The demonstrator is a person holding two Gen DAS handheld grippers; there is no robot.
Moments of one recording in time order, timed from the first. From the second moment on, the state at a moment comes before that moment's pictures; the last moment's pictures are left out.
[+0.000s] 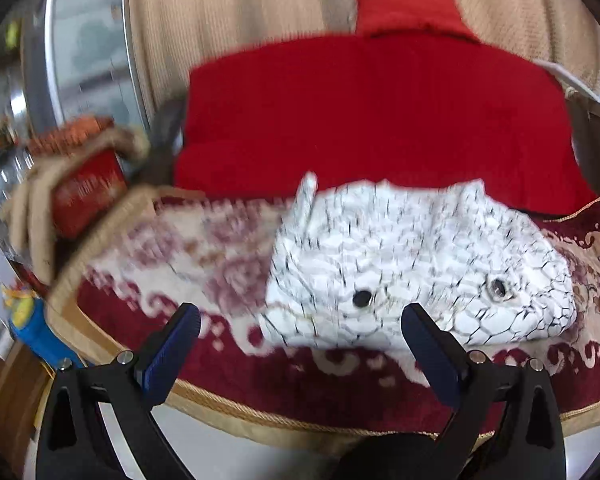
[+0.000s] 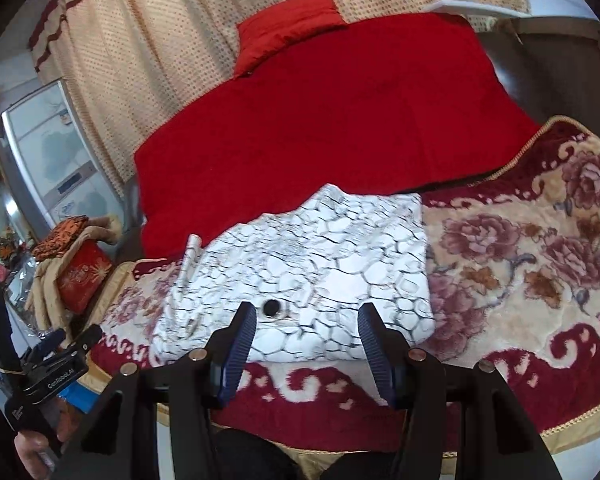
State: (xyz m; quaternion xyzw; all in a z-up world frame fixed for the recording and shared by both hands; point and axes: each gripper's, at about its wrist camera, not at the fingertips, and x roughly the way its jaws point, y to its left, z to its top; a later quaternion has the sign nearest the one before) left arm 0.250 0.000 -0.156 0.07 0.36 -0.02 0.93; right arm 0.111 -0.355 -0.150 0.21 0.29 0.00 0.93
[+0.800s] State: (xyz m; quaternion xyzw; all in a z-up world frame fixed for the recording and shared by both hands) left arm 0.395 0.033 -0.280 -0.02 0.51 0.02 0.86; right arm 0.220 -0.398 -0.259 0.28 0.40 -0.02 0.88
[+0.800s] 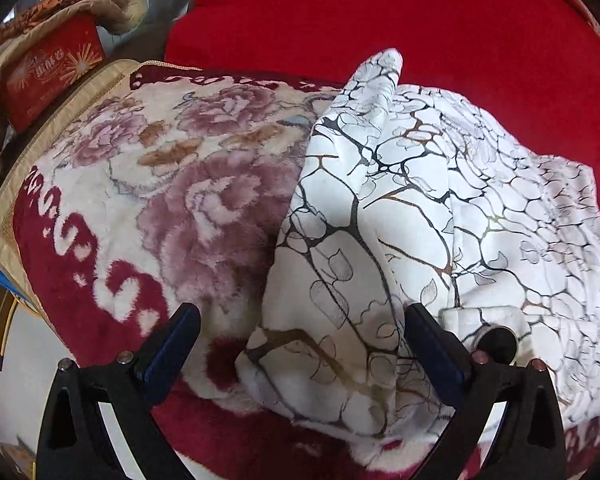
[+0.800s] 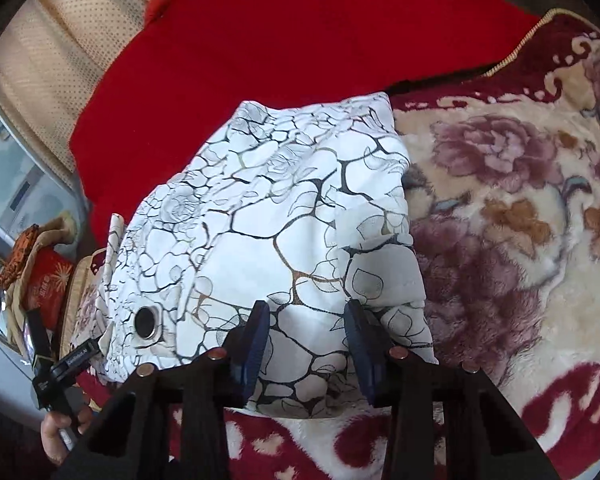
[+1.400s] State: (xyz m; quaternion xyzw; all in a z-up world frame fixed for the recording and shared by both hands) left arm 0.323 0.087 -0.272 -0.18 0.53 -0.04 0.83; right arm 0.145 -0.443 -0.254 0.44 0.34 0.04 0.83
